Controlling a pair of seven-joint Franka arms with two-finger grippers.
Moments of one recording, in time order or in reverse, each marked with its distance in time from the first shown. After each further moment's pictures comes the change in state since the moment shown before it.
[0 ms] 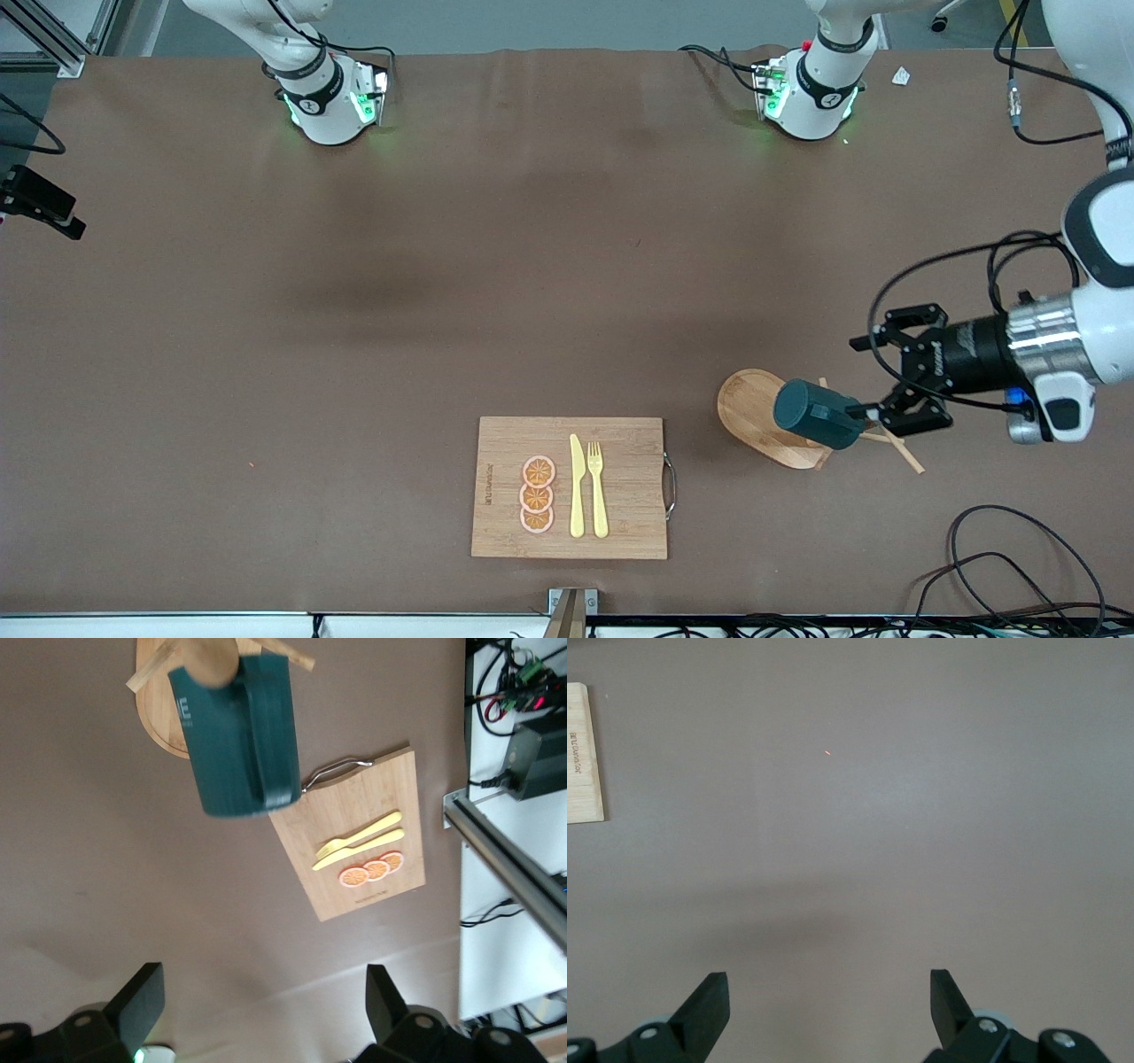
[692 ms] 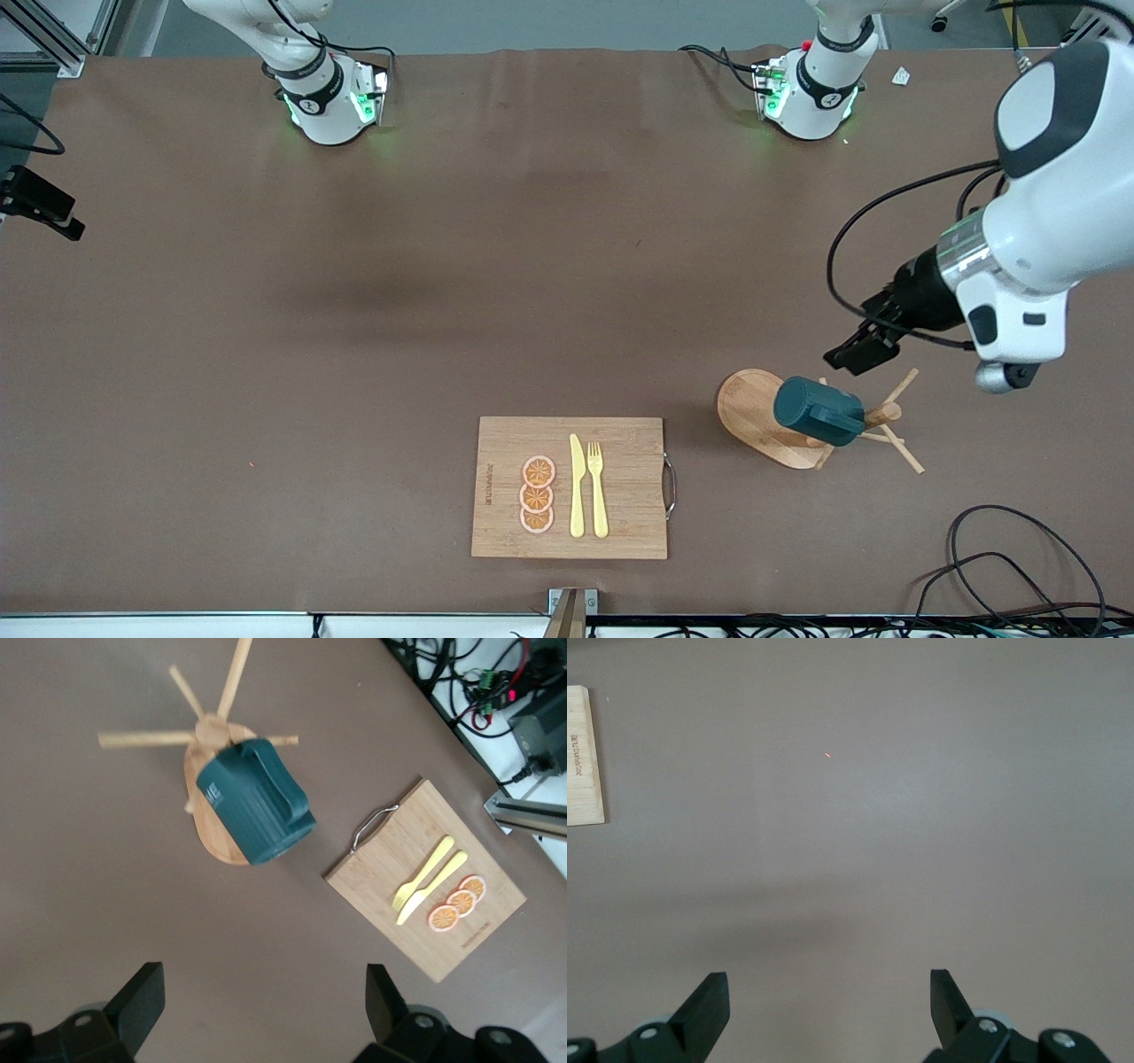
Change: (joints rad) left arm -0.065 -0.129 -0.059 -0.005 0.405 -0.060 0.249; right arm 0.000 0.000 0.000 0.000 0.000 0.005 0.000
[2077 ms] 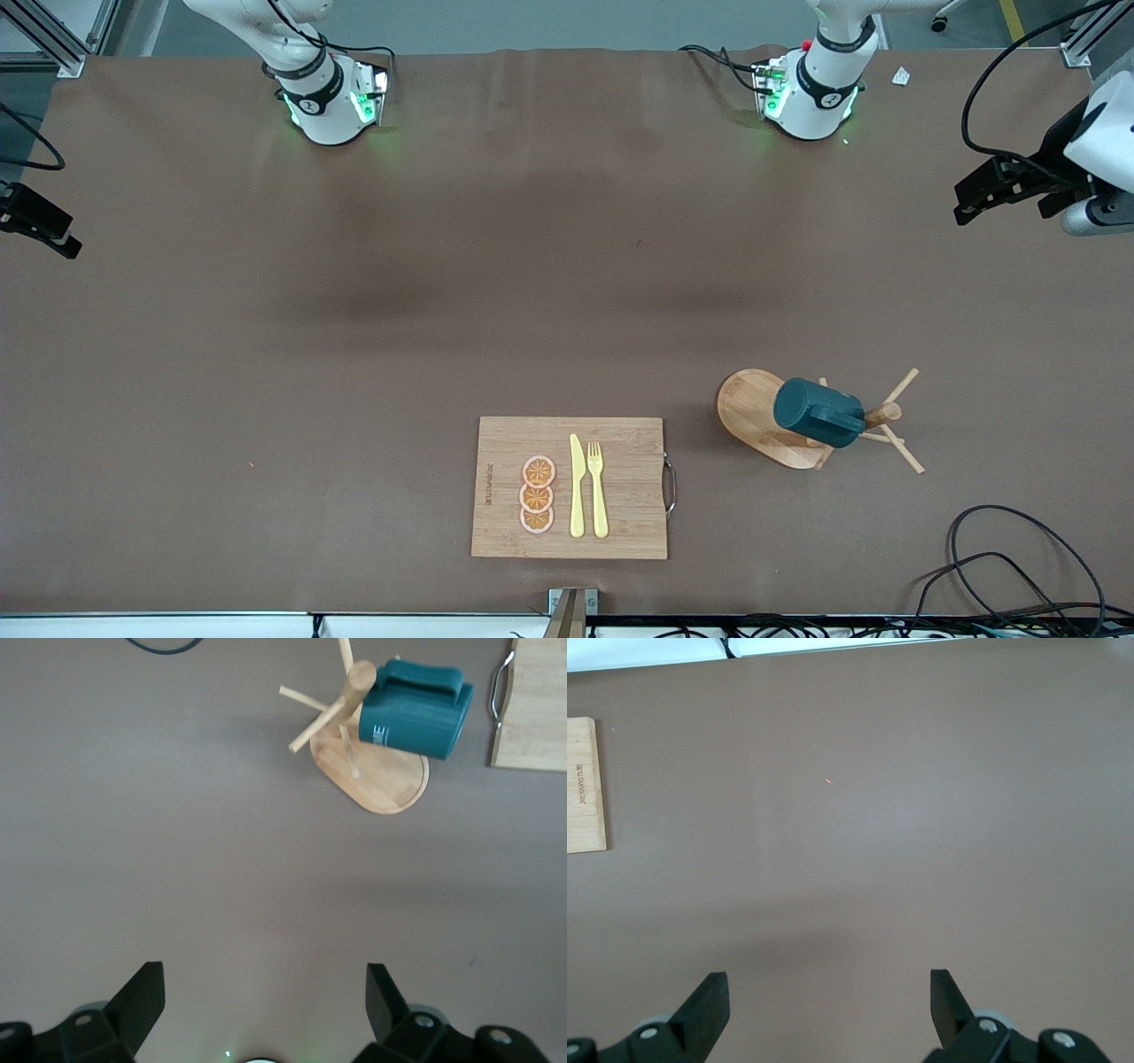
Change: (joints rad) left arm 0.022 -0.359 0.156 -0.302 0.114 -0.173 0.808; right arm -0.006 0.001 -0.004 -0.036 0.010 0.093 0.000
